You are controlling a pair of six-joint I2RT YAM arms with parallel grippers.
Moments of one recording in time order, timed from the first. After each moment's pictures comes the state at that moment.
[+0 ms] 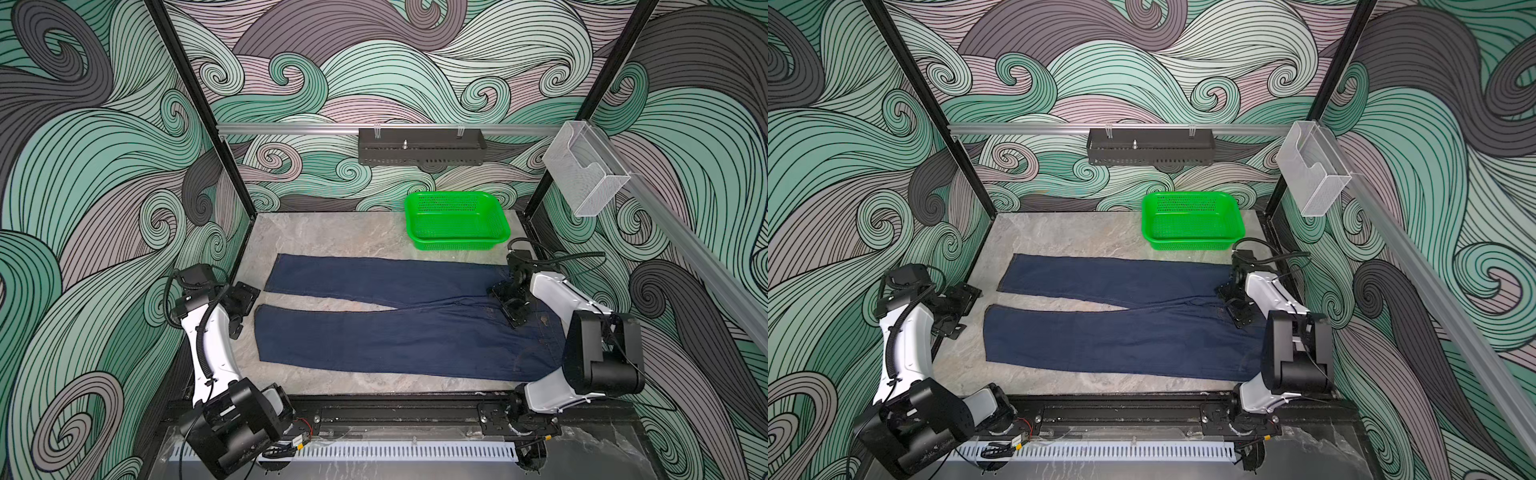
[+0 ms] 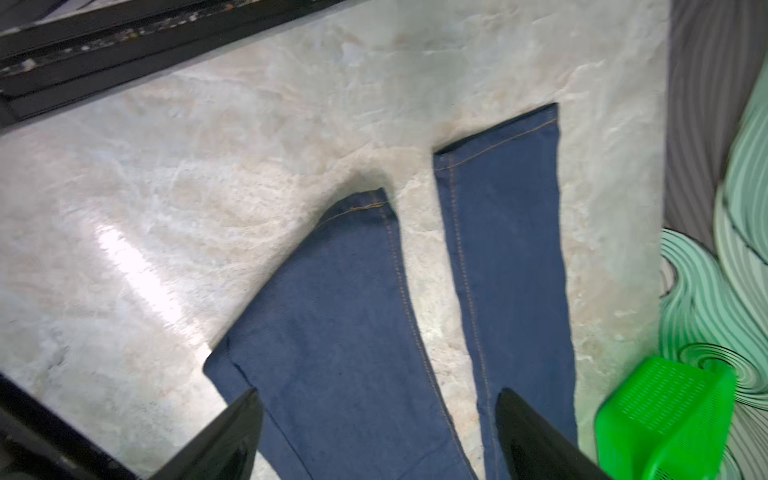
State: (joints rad) left arm 0.59 1.14 0.97 -1.03 0.20 -0.64; right arm 0.00 1.52 0.97 -0.85 -0.03 1.07
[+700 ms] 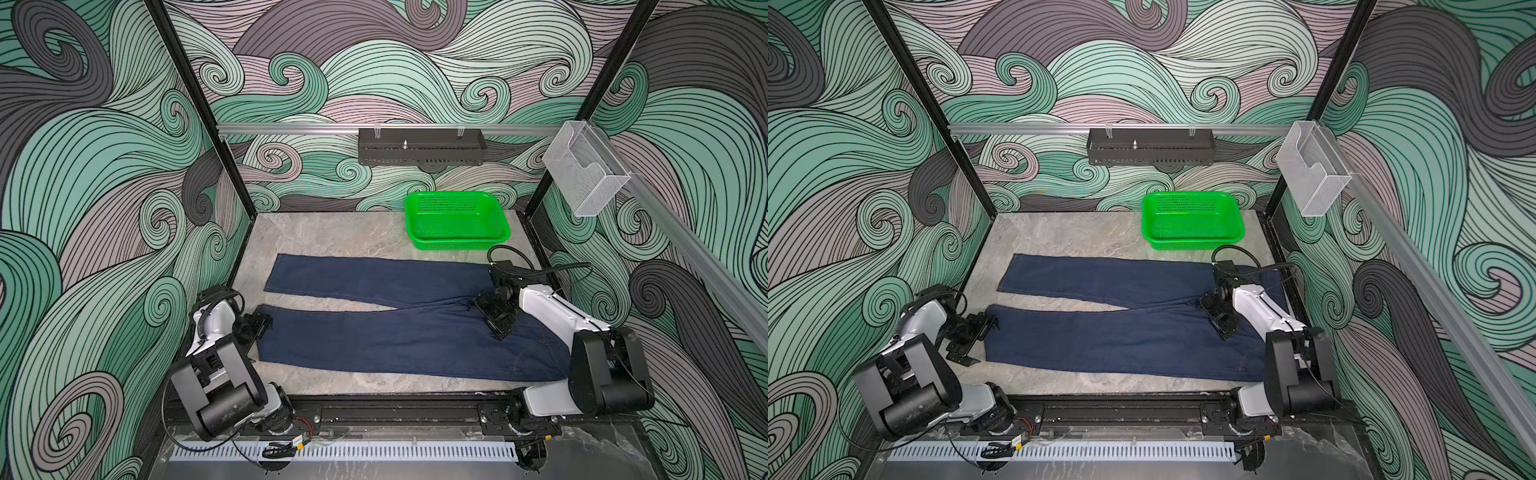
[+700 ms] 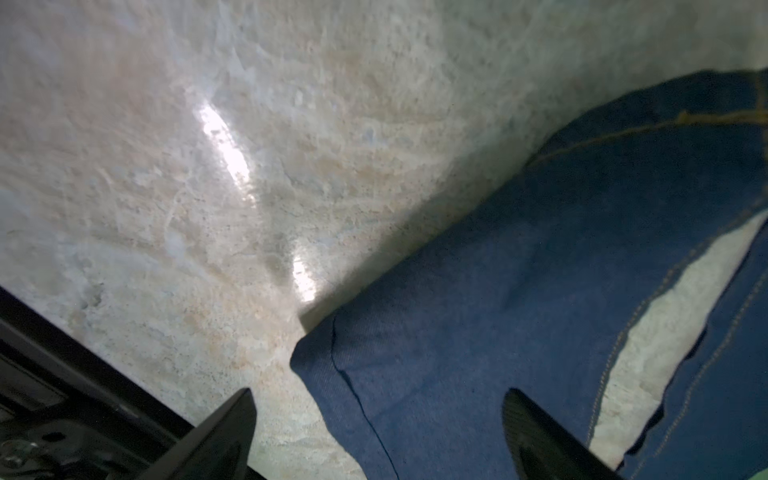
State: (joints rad) left arm 0.59 1.35 0.79 -0.99 0.14 -0.67; right arm 0.13 1.44 0.84 -0.82 -0.14 1.02
